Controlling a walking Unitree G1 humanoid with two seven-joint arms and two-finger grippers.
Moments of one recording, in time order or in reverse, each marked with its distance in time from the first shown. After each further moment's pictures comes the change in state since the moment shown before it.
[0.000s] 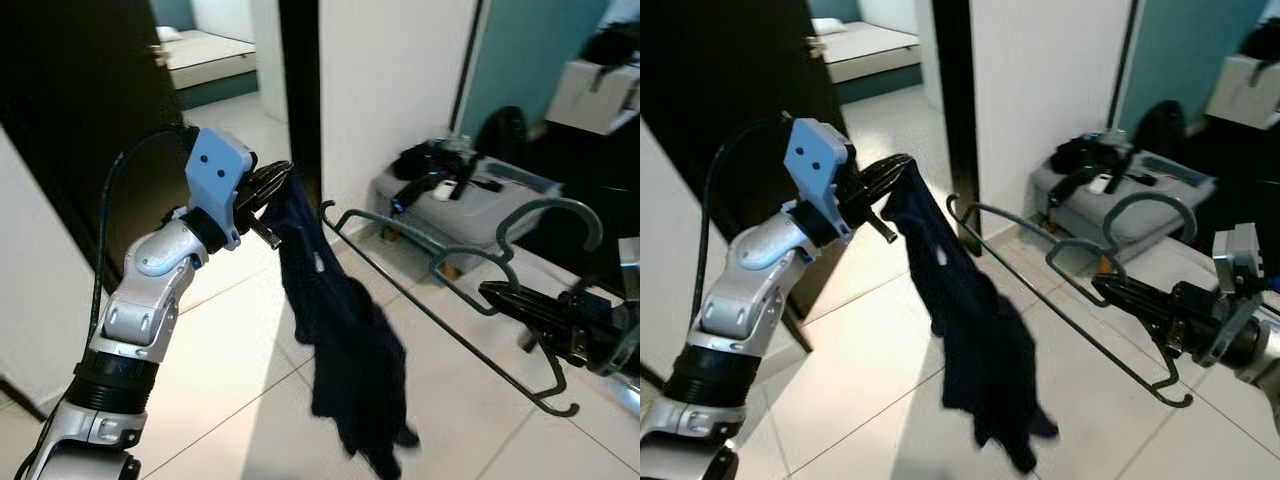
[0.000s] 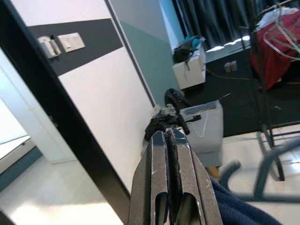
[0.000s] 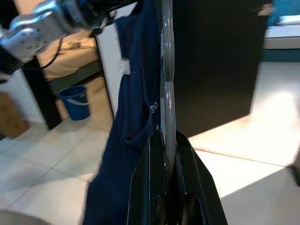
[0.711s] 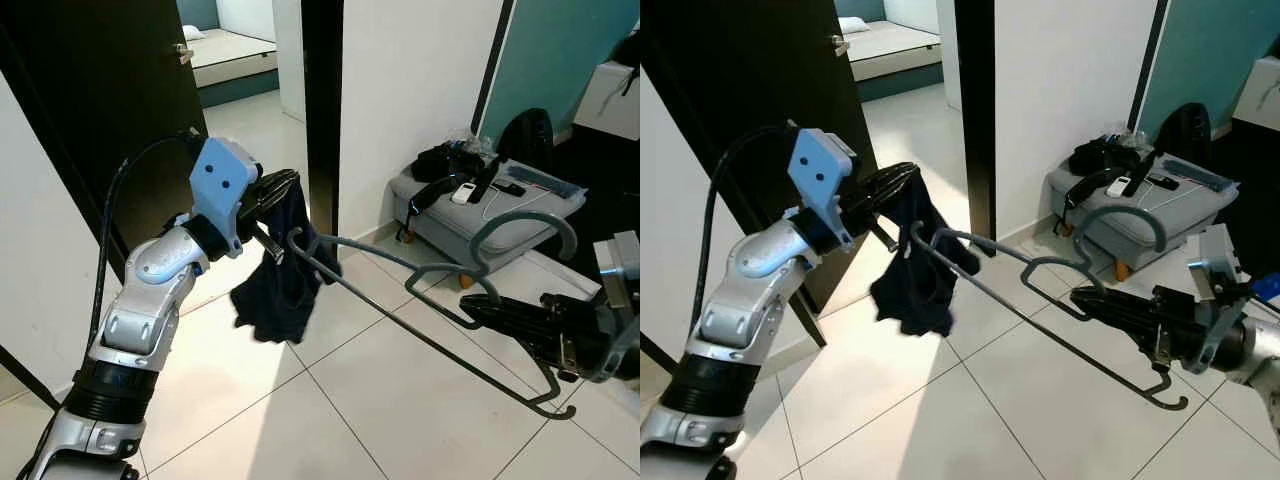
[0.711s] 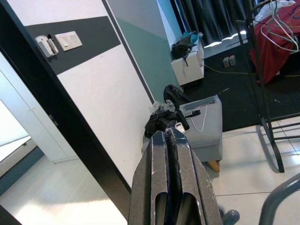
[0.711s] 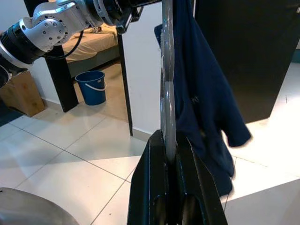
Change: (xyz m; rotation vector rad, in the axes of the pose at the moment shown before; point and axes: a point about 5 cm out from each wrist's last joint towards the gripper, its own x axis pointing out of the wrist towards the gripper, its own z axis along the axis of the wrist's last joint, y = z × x) left arm -0.004 -0.007 -0.001 0.016 0.005 -0.037; right arm 0.017 0.009 0.012 -0.068 0.044 0.062
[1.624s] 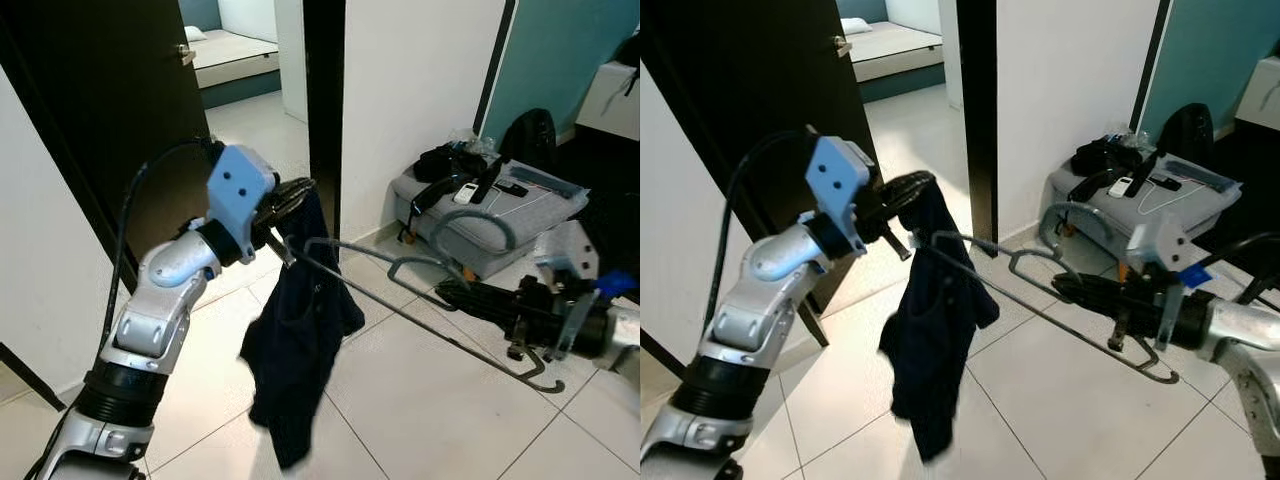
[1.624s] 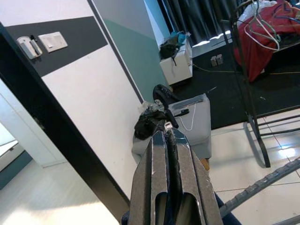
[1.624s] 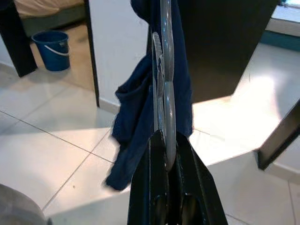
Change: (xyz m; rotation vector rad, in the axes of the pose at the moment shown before) left arm 0.006 -0.014 -0.001 -0.015 -0.006 -0.062; right arm 0.022 -0.009 -0.008 -0.118 0.170 -0.131
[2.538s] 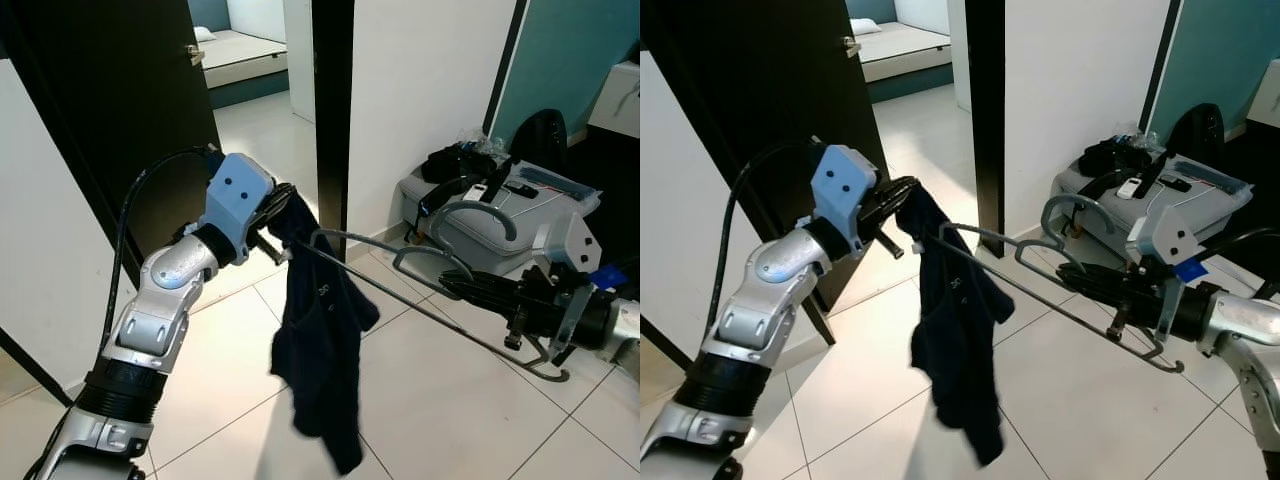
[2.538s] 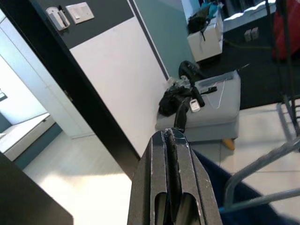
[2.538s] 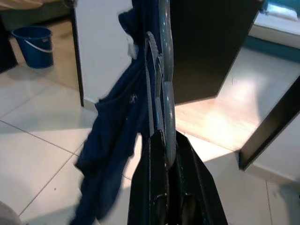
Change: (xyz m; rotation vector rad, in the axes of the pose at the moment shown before) left arm 0.000 0.004 -0.020 0.016 0.094 0.106; right arm -0.001 -0.006 0.007 -0.051 0.029 -0.073
